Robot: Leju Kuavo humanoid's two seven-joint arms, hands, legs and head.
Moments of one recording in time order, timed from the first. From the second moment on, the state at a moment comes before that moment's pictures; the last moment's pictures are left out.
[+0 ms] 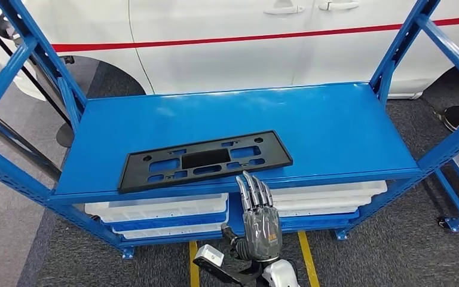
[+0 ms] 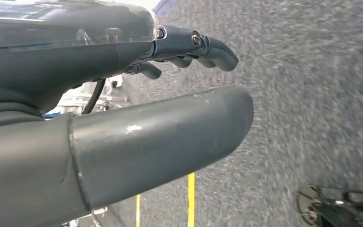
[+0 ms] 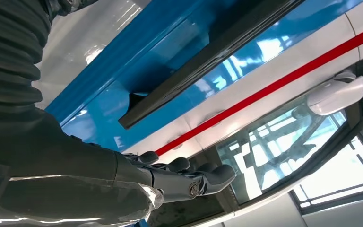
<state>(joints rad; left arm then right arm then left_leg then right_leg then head) -0.04 -0.17 0.74 -0.21 -1.02 0.19 -0.08 0.15 0.13 0.33 -1.54 1.57 -0.66 0.14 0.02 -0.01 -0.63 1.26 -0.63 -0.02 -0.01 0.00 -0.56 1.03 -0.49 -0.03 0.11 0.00</state>
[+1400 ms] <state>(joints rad) -0.02 -0.16 0.72 -0.21 -1.12 0.16 -0.15 0.11 0.09 0.35 -1.48 1.57 -0.66 0.28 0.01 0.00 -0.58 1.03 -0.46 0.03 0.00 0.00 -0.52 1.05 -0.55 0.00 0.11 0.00</state>
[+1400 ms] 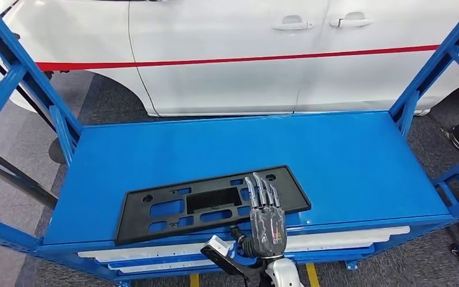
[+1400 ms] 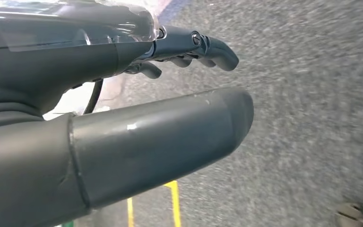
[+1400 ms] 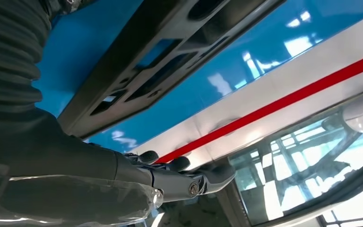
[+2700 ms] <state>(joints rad) -0.04 -0.13 0.71 -0.21 -1.18 0.11 -0.14 -0.15 -0.02 0.78 -1.13 1.58 -0.66 0.42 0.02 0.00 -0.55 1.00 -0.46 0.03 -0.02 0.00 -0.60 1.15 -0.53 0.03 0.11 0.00</state>
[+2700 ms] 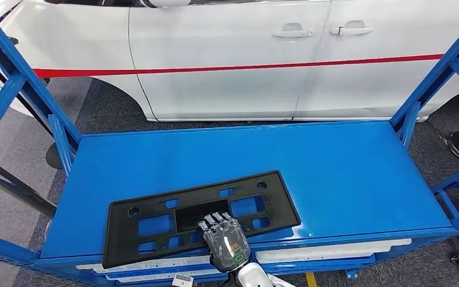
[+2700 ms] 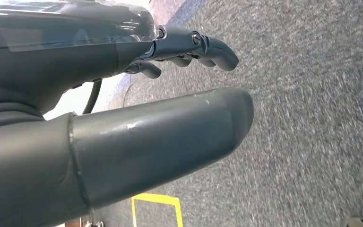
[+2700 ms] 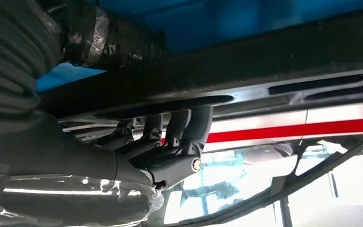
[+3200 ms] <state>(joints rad) -0.04 -0.13 0.71 -0.21 -1.18 0.11 -0.12 -0.12 0.02 0.72 -1.13 1.58 -0.66 0.36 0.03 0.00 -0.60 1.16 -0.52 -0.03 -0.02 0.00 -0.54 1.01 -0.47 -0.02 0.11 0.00</state>
